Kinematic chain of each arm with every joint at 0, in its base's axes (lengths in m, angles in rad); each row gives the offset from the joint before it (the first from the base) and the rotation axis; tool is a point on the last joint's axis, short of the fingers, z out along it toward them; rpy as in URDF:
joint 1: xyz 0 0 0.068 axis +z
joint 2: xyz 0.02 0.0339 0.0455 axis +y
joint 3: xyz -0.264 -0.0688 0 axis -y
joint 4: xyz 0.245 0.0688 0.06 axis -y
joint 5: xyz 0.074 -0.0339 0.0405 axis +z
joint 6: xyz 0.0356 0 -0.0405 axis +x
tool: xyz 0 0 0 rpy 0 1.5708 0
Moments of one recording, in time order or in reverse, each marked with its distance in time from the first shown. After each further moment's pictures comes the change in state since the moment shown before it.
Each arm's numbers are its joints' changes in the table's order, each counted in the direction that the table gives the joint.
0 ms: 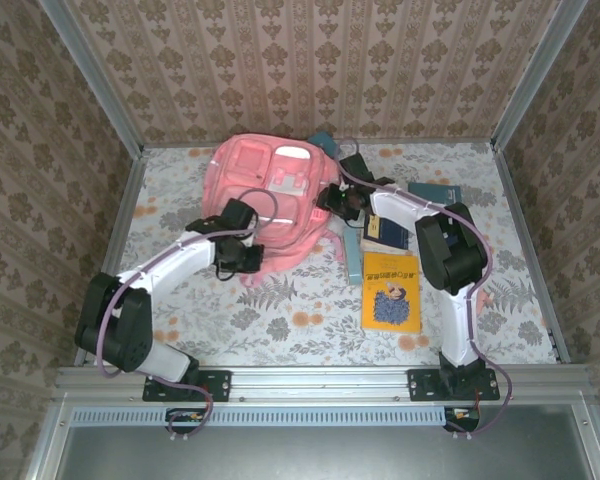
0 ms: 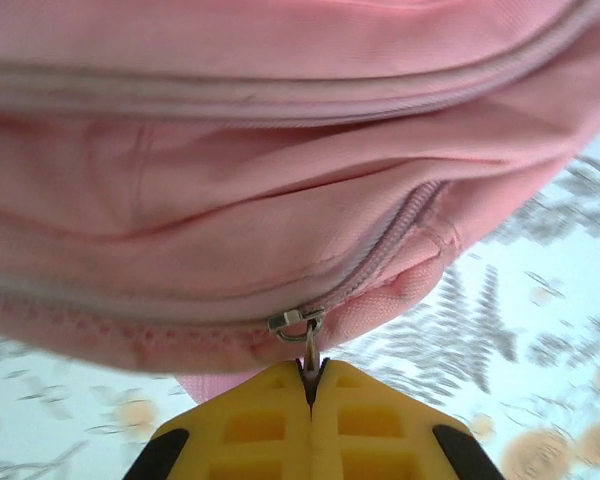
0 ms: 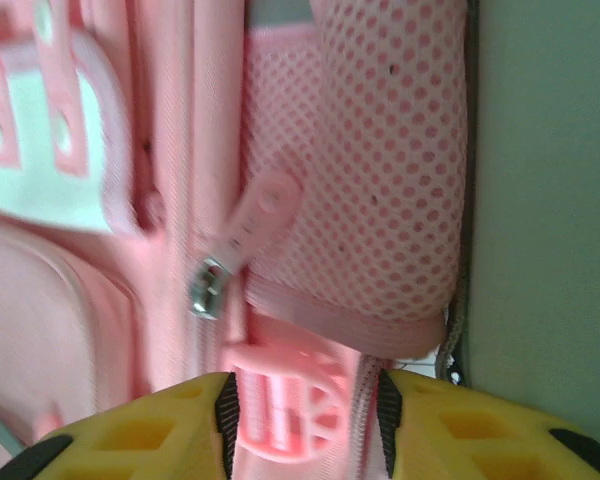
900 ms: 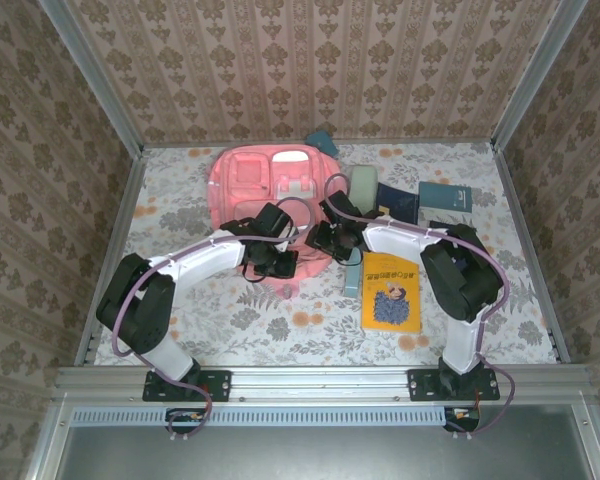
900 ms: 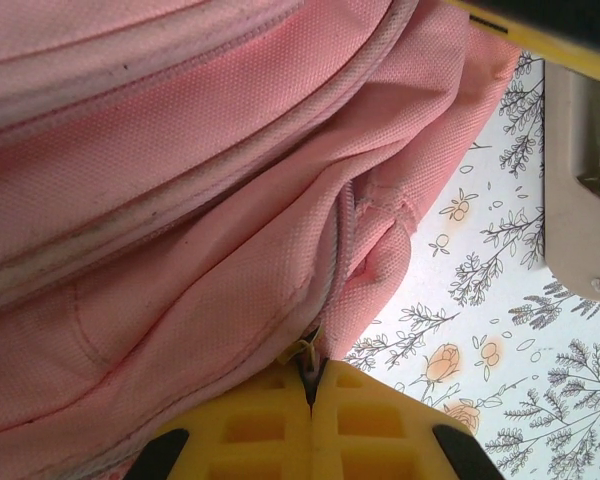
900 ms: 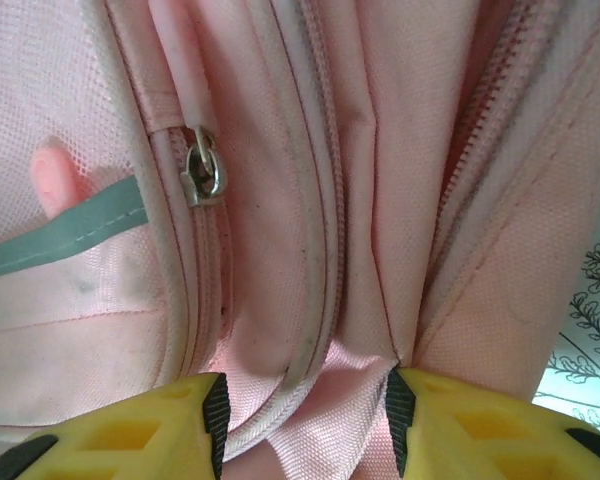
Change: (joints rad) left arm -0.167 0.129 0.071 0.097 -0.111 -0.063; right arm 0.208 -0.214 -0.322 0.004 -0.074 0.263
